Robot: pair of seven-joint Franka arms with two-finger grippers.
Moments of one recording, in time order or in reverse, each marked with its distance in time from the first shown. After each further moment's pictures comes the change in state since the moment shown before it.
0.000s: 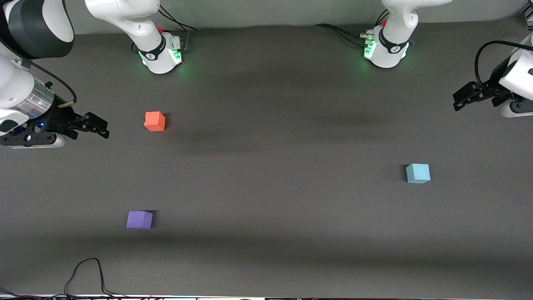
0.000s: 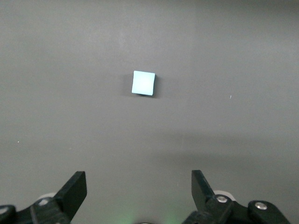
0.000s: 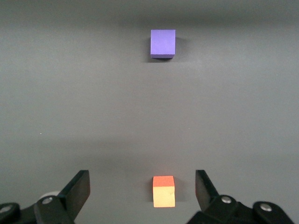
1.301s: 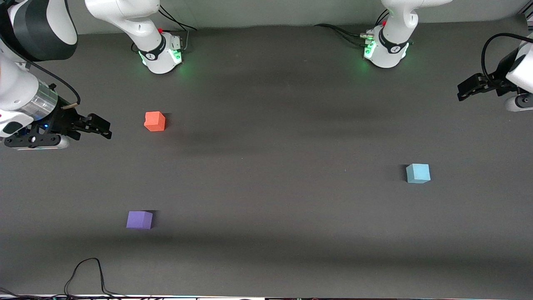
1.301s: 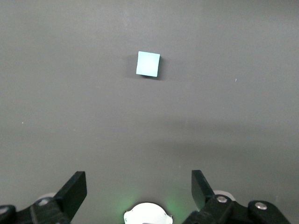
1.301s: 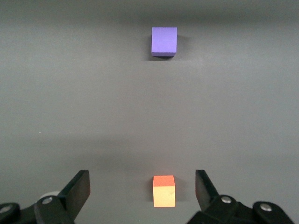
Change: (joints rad) left arm 0.007 0.008 0.008 0.041 0.000 -0.110 0.003; right arm 0.002 0.000 0.000 -0.011 0.000 0.004 -0.002
